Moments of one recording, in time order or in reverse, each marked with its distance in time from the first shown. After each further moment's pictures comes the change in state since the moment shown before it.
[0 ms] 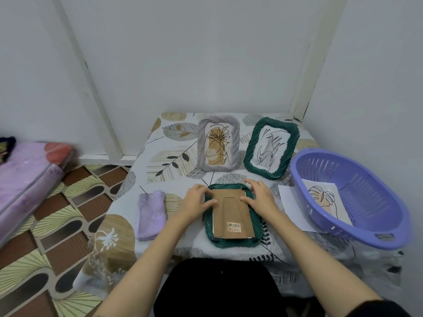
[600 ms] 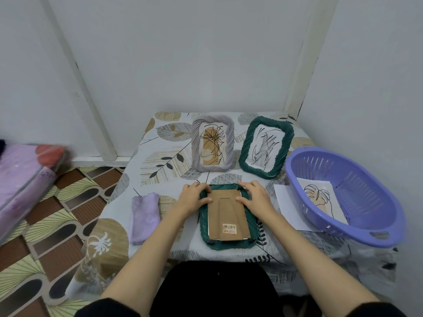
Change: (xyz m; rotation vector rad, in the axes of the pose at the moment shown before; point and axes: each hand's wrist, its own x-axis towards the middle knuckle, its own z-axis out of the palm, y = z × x) left_hand 0.029 -0.007 0.004 0.206 -0.118 -0.006; right_hand 0.000 0.005 0.002 -0.015 -0.007 -0.005
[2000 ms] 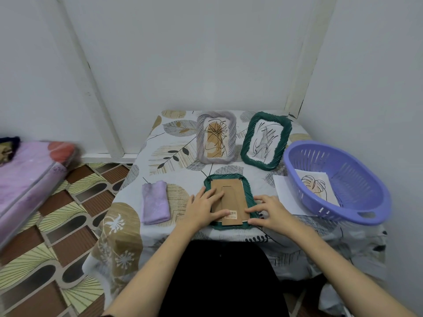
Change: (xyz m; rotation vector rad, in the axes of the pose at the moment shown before) left_hand -0.081 0.037 0.018 0.118 -0.058 -0.011; right_hand -0.088 0.006 -0.034 -0.164 -0.260 -0.170
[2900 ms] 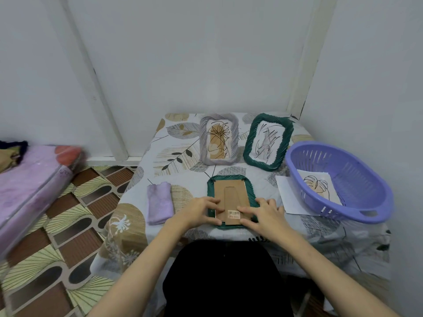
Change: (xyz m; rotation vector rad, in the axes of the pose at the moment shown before) left_hand -0.013 -0.016 -0.028 -0.077 -0.154 0.192; right_hand -0.010 -0.043 0.012 -0.273 0.012 0.162
